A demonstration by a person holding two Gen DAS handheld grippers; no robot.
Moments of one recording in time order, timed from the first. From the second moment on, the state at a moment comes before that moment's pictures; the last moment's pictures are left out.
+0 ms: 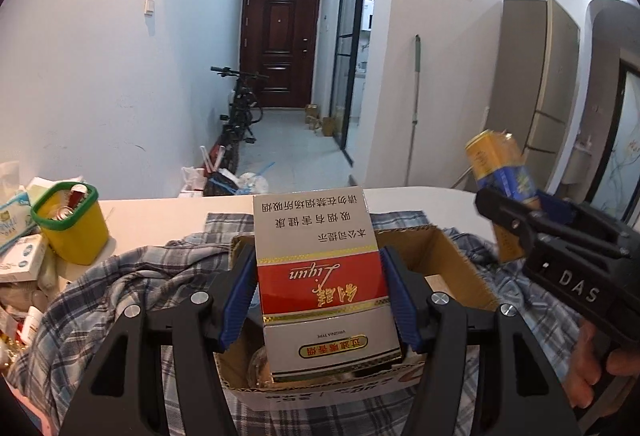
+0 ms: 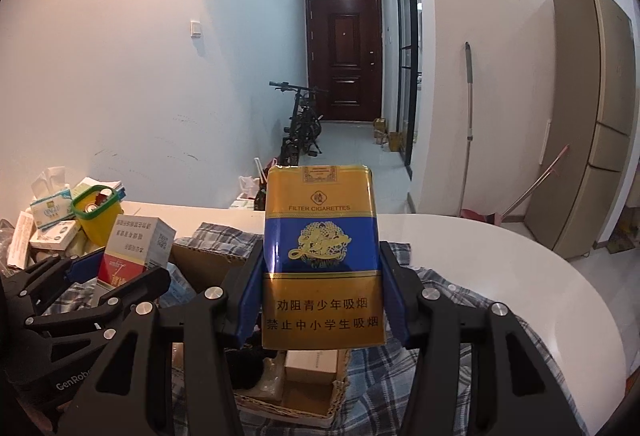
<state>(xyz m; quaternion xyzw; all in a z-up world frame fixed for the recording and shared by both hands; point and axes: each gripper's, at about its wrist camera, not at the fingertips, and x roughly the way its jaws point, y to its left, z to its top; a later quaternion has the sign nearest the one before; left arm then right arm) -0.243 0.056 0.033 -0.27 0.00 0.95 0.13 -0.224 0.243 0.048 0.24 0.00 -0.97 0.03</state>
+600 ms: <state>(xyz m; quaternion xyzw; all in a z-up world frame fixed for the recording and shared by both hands) -0.263 0.075 0.000 -0.32 0.04 0.94 0.11 -0.229 0.244 0.039 0.26 0.00 -0.97 0.03</state>
